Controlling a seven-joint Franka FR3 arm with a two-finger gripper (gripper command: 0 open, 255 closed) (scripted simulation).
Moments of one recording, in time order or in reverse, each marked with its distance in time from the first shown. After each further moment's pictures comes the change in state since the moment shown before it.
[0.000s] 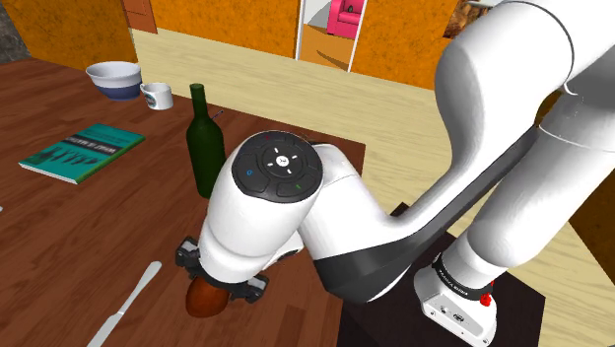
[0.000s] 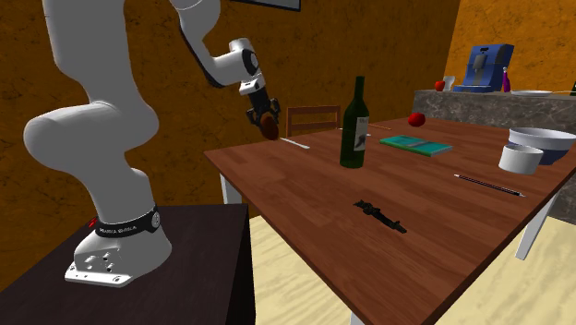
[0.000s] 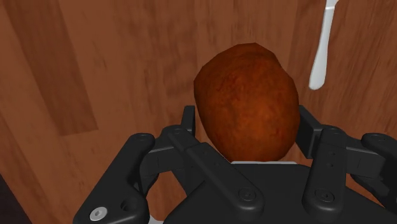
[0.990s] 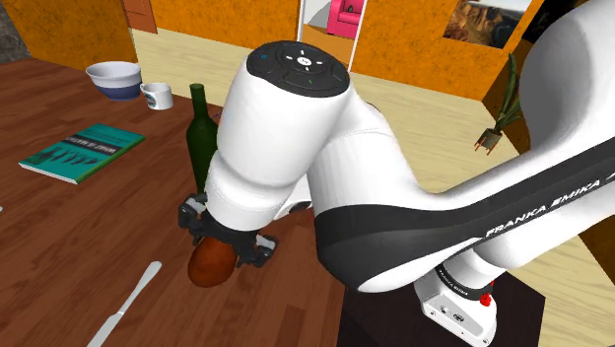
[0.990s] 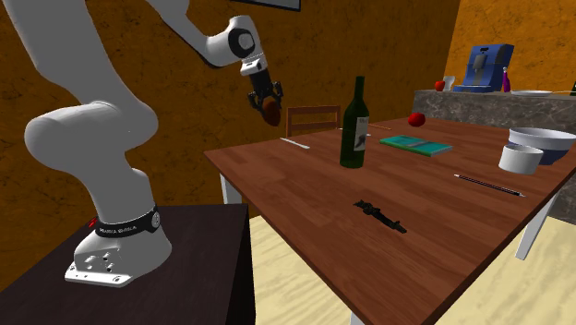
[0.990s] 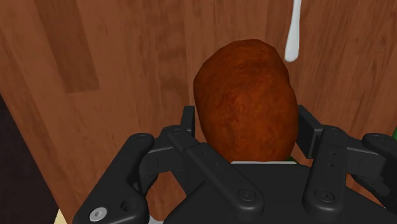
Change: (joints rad) arm 0.023 -0.324 -0.110 0.010 0.497 -0.065 -0.410
